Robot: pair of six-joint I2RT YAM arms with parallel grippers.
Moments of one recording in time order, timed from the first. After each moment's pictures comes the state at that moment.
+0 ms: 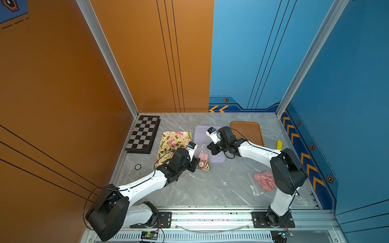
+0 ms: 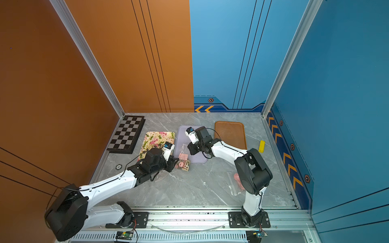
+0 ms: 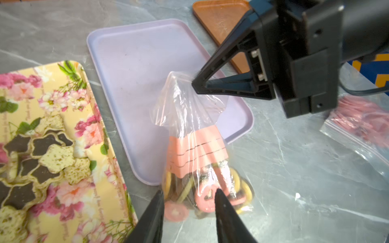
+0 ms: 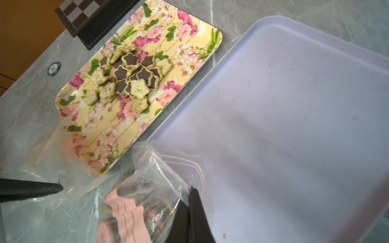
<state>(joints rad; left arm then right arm) -0.62 1.28 0.60 0.03 0.06 -0.21 0.58 1.85 1.22 -0.19 -0.31 0.05</state>
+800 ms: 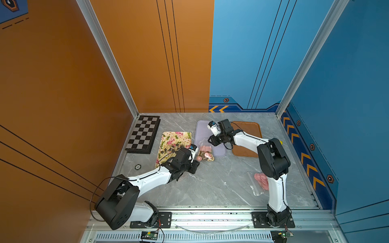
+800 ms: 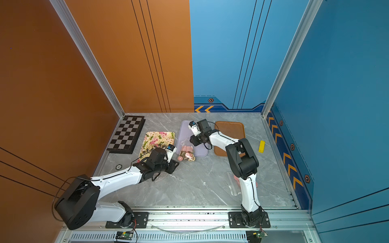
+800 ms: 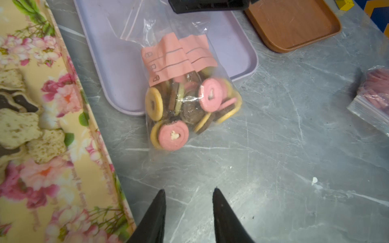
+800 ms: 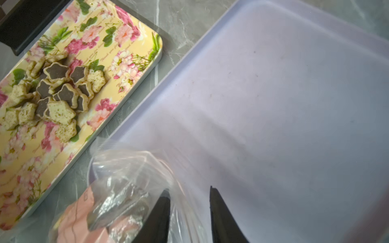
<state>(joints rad) -0.61 1.38 0.62 -0.01 0.10 -0.23 0.48 2.09 1.49 -0.28 -0.29 -0.03</state>
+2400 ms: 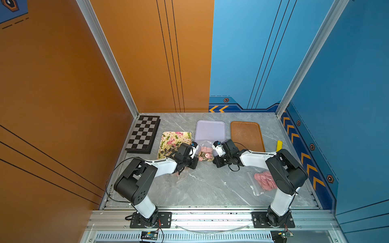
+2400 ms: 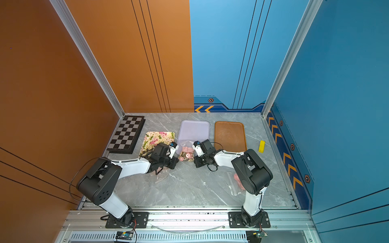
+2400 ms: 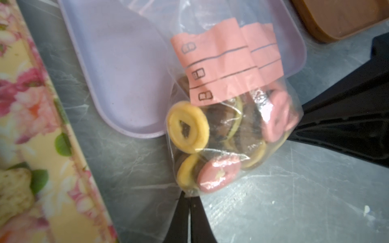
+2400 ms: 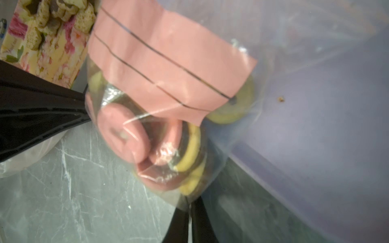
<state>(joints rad) -0.51 1.64 0.72 0.07 0.20 -0.17 0.59 1.81 0.93 -0.09 -0.33 0.20</state>
